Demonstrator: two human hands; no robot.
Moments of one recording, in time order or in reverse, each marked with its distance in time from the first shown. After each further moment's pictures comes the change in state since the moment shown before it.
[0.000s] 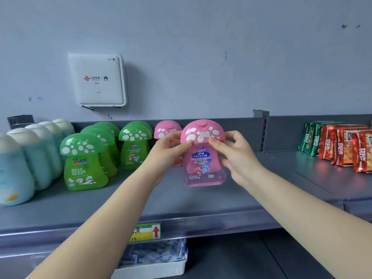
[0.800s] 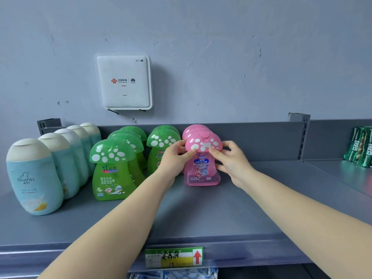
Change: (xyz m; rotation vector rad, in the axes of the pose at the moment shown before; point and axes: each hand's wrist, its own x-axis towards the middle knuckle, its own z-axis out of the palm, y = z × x) left_hand 0.054 -0.048 -0.074 0.109 0.210 -0.037; right_hand 0.075 0.069 0.066 -0.101 -0.077 0.081
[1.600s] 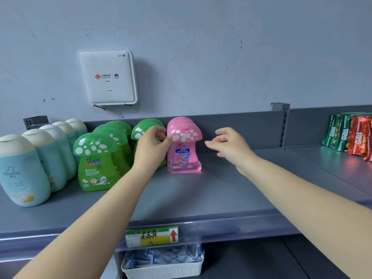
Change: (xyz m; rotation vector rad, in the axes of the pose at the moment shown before) left_hand -0.032 0.032 0.004 0.497 0.282 0.227; right_hand -0.028 -0.030 -0.043 -0.459 0.049 -0.095
